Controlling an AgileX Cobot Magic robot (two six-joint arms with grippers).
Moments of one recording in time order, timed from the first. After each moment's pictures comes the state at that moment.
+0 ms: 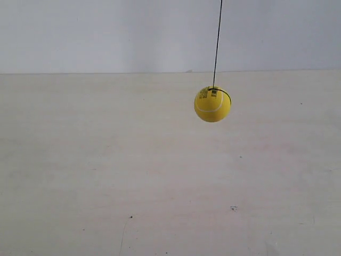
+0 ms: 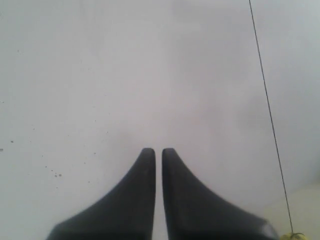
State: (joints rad) left arm -0.22 0.38 -0.42 0.86 -0.32 -0.76; right arm -0.05 0.37 -0.49 -1.44 -0.65 1.45
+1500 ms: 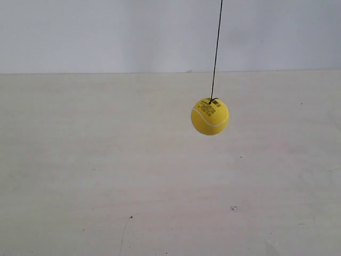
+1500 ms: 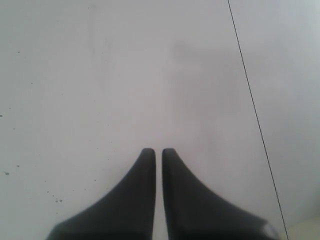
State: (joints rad) left arm -0.22 0.20 -0.36 0.86 -0.32 -0.80; right arm -0.05 0.03 -0.22 -0.05 -0.05 0.02
